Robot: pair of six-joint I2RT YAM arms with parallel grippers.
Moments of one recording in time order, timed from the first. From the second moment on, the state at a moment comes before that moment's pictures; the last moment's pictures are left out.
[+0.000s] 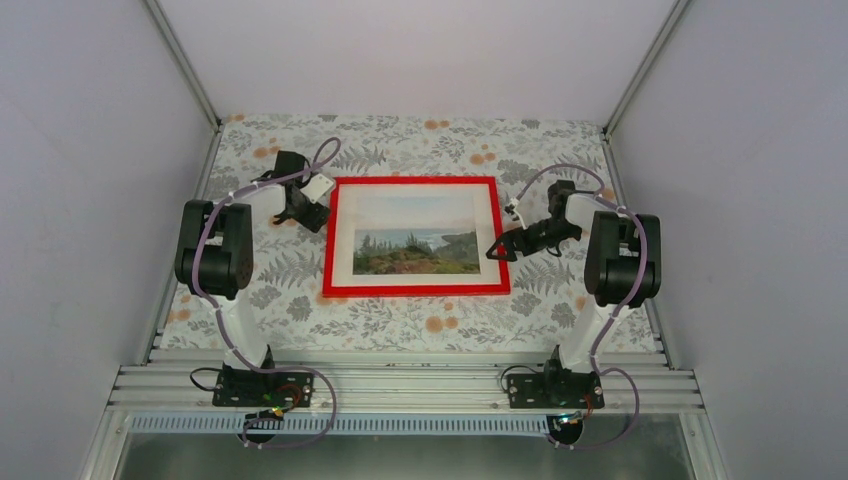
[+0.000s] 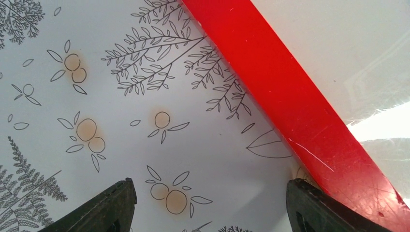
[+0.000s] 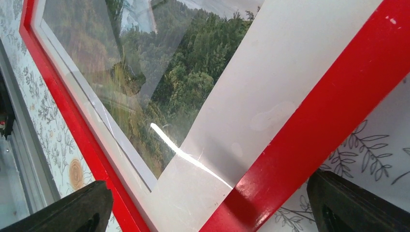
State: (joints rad) left arm -0.09 1.91 1.19 -0.41 0.09 0.49; right arm -0.05 1.88 1.12 -0.85 -0.75 -0.63
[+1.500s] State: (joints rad) left arm 0.03 1.60 1.67 -0.62 0.20 0.46; right arm -0.30 1.79 1.84 -1.14 -0.78 -0.61
